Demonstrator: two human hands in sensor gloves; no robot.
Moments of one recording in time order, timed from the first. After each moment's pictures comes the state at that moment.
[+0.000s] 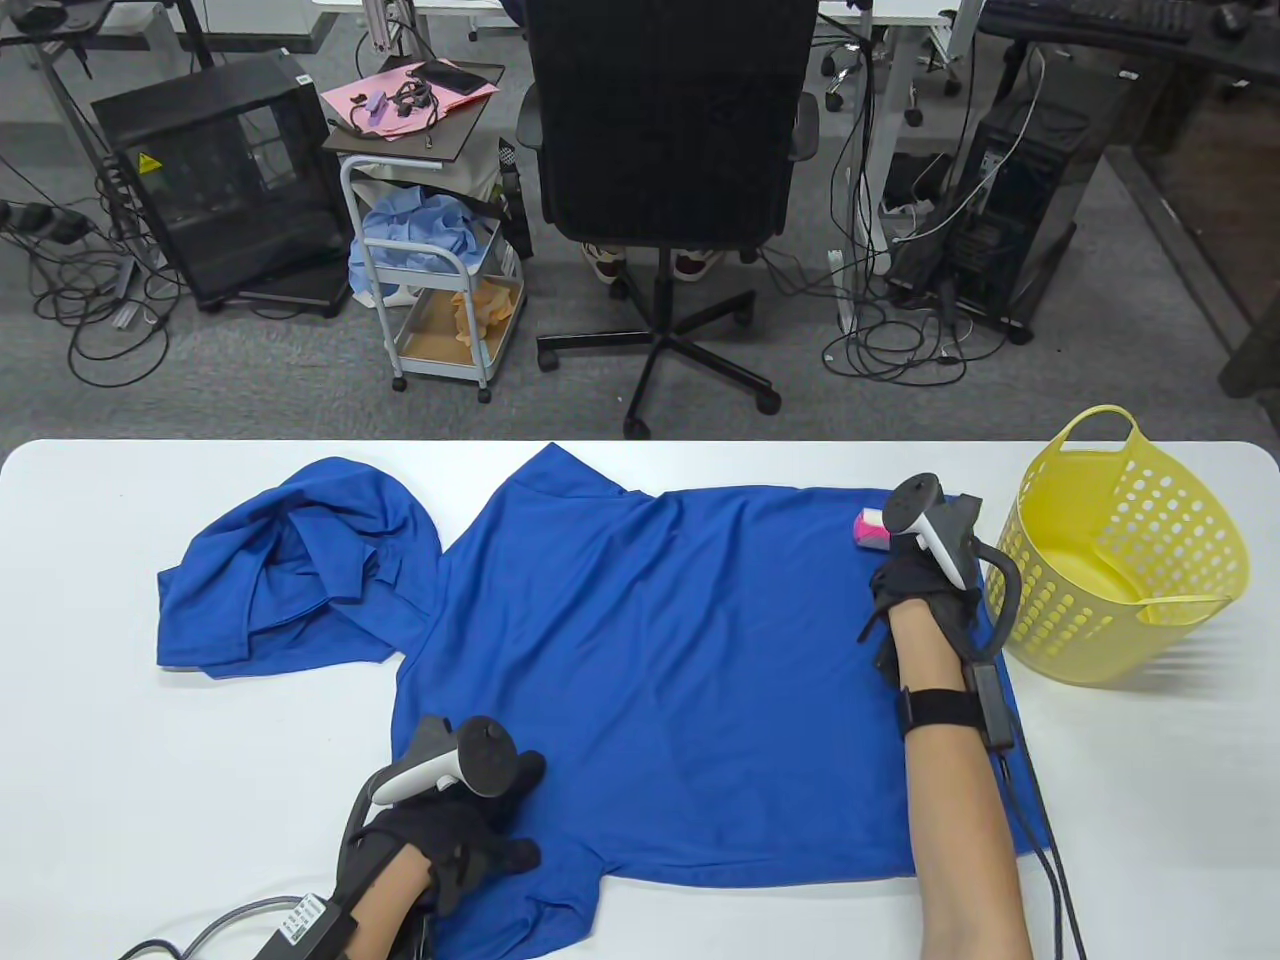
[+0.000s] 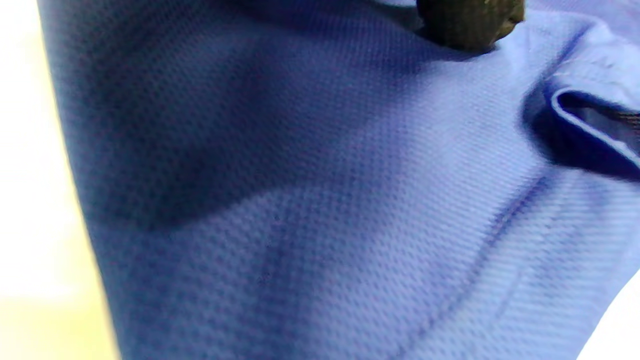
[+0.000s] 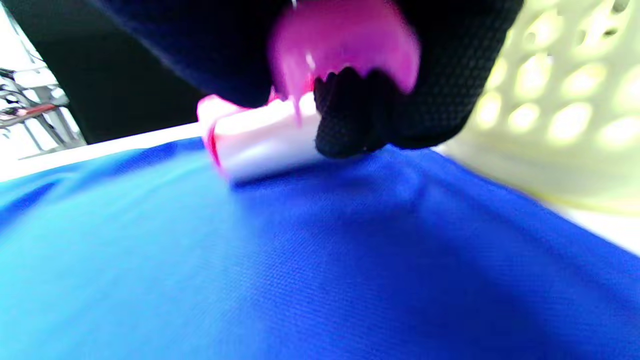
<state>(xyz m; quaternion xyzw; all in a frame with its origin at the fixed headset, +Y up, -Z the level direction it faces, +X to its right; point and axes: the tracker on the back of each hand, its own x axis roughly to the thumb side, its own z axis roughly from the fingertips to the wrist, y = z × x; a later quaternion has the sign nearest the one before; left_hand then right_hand) -0.193 -0.798 -0.305 -0.42 -0.12 0.09 0.89 0.261 -0.694 -0.476 -0.22 0.09 0.97 0.08</state>
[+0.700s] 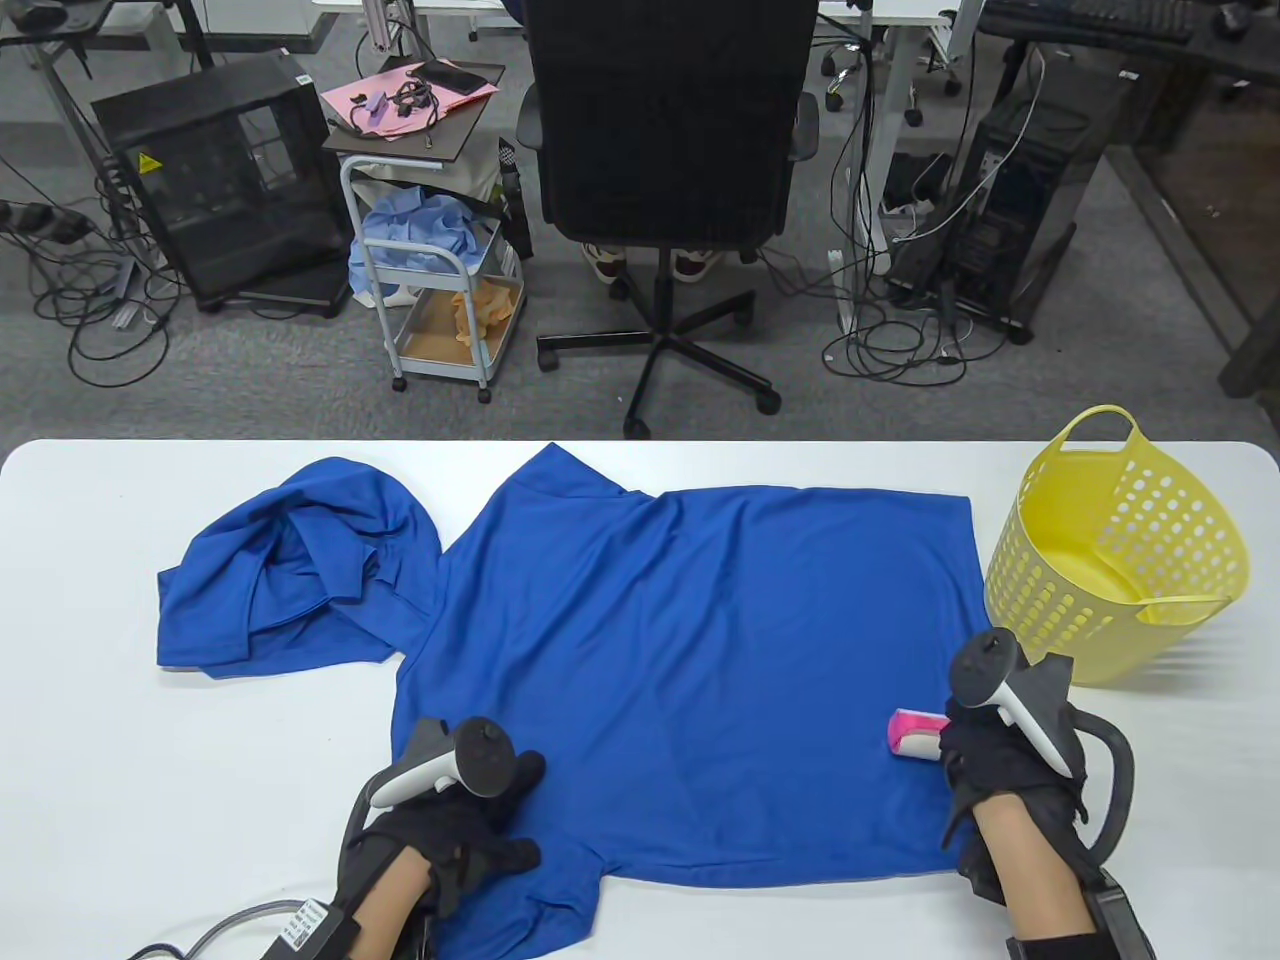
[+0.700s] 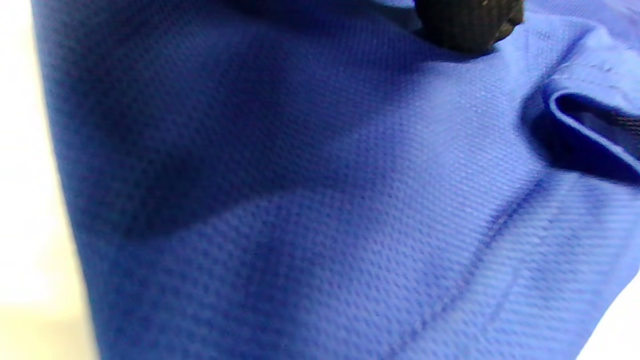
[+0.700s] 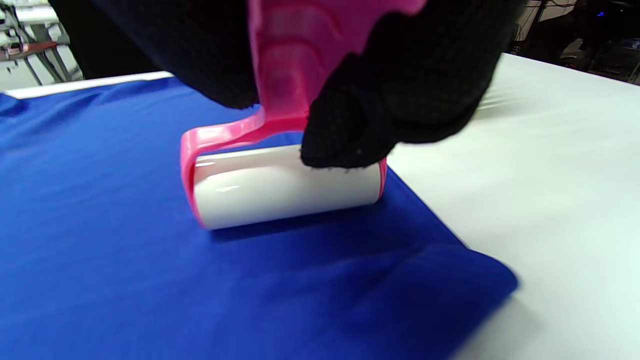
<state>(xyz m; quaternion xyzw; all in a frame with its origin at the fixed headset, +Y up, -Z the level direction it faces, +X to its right) -0.194 -0.798 -0.305 -0.42 -0.12 0.10 0.90 0.276 -0.683 -0.328 -0.22 0.15 0.96 0.06</state>
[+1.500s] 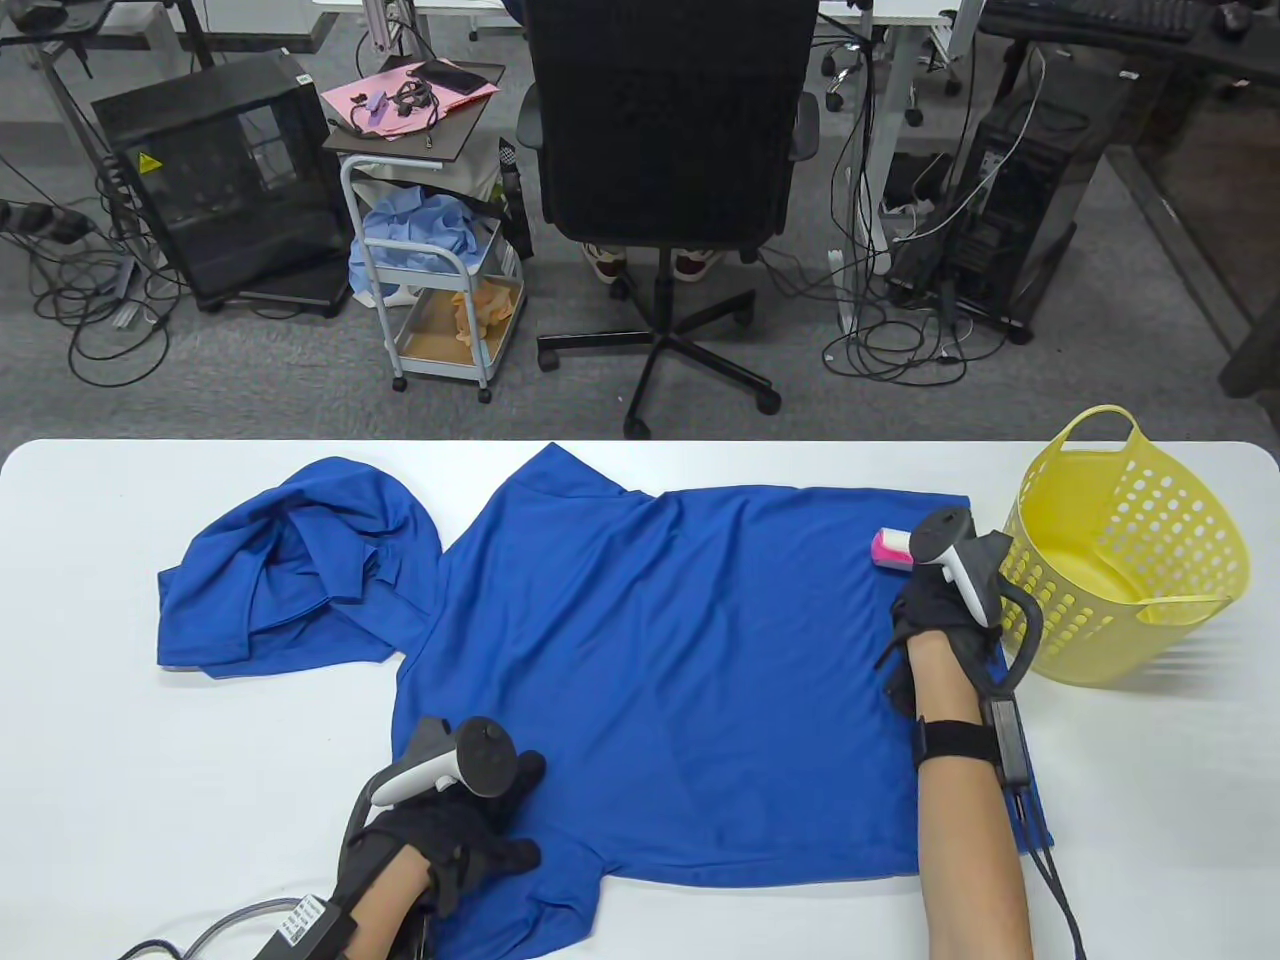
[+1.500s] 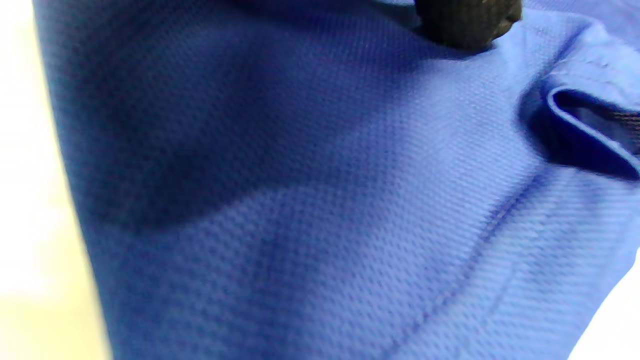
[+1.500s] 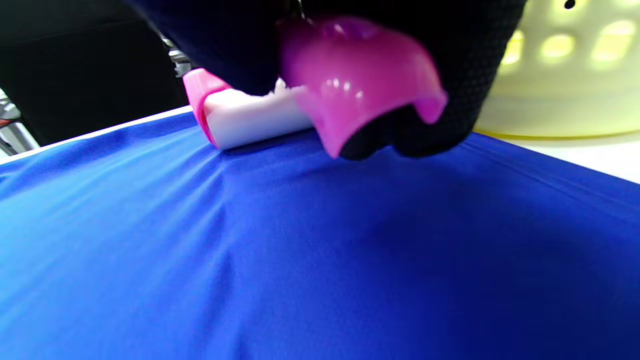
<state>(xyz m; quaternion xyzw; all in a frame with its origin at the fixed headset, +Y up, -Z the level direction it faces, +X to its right) -0.193 -0.798 -0.305 -0.42 -0.12 0.10 0.89 0.282 -0.728 -0.489 -0.29 0.11 0.95 0.12</state>
